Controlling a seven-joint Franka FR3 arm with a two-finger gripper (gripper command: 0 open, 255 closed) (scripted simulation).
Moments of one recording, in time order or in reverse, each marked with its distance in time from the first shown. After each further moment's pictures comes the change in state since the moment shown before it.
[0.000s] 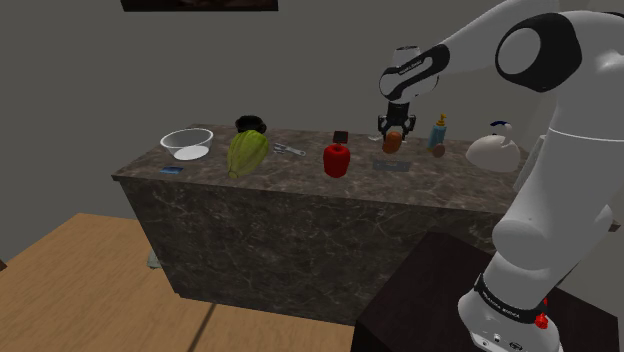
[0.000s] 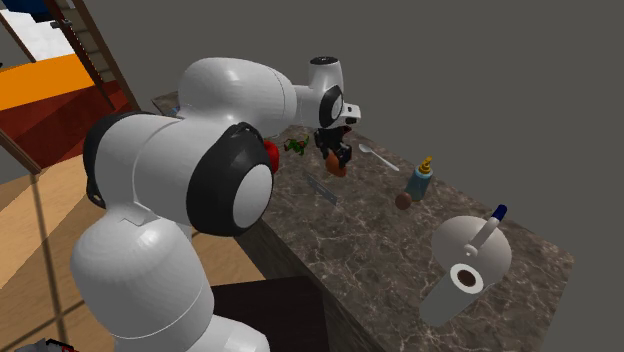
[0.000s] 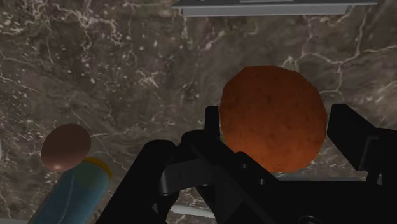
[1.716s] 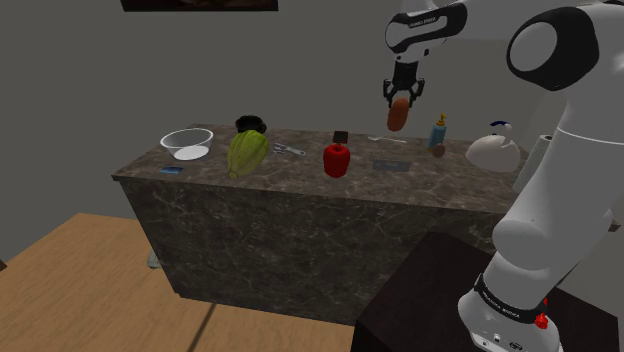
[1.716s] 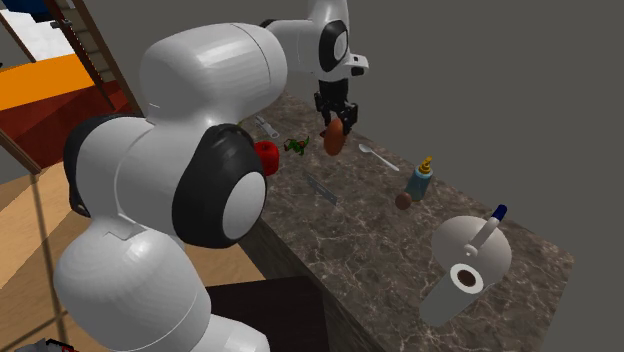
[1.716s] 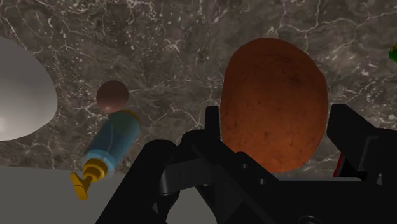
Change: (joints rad) arm 0.004 -0.057 0.001 0.279 0.003 -0.334 -0.028
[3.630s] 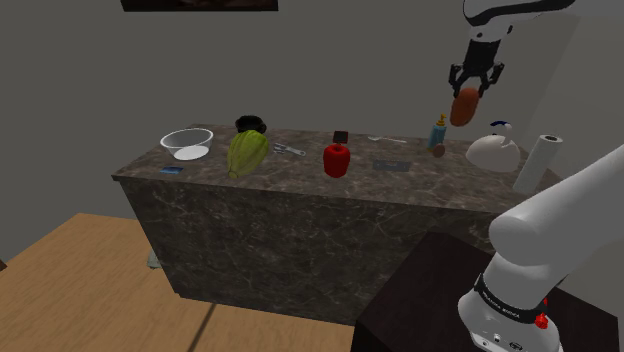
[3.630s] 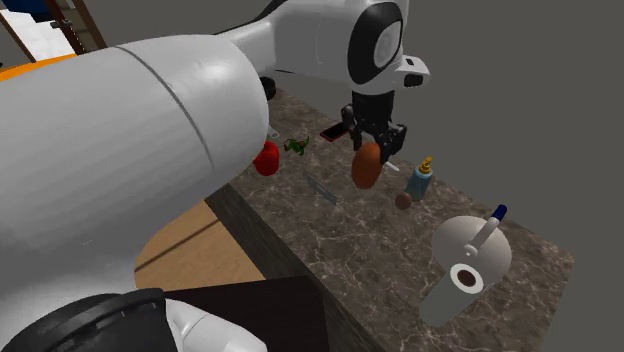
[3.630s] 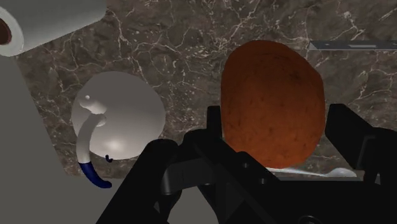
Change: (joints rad) arm -0.109 -0.454 -0.110 -0.297 -0.101 -0.121 -0.209
